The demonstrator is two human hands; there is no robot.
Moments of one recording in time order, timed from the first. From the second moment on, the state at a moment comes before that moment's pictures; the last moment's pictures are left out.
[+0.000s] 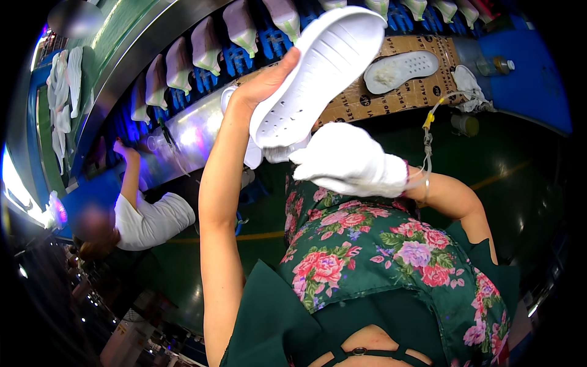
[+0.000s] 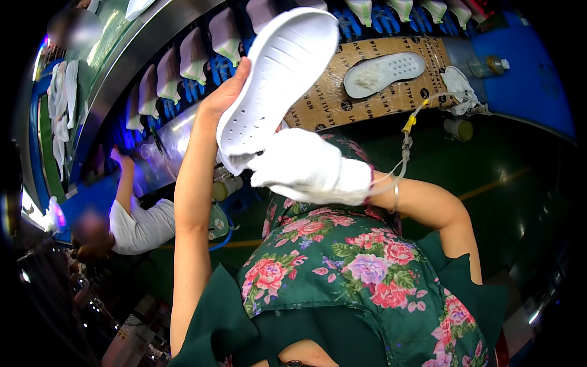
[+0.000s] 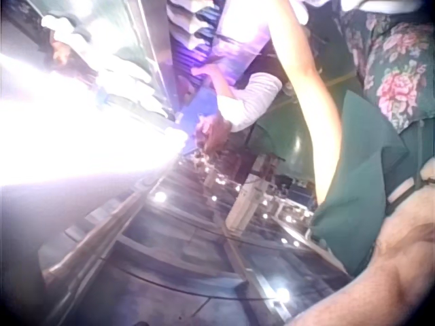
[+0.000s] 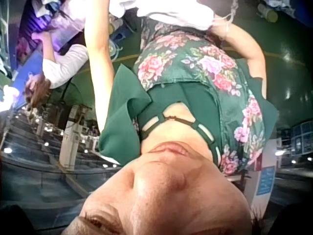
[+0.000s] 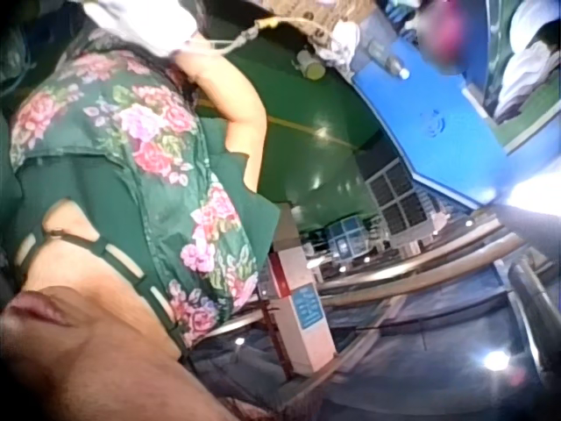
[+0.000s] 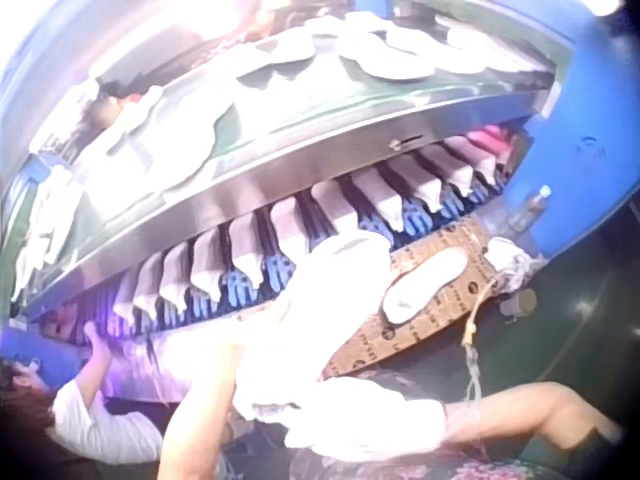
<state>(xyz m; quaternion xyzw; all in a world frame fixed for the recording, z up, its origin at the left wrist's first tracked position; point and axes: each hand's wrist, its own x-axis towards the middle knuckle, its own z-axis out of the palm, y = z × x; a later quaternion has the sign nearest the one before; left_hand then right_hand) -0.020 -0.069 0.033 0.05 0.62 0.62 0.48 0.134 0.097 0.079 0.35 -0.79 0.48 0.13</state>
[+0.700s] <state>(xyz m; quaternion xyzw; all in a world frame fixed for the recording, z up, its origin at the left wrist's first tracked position) 0.031 -0.049 -0.041 0.10 0.25 0.83 0.48 0.117 0.183 0.052 0.02 -0.75 0.66 0.07</state>
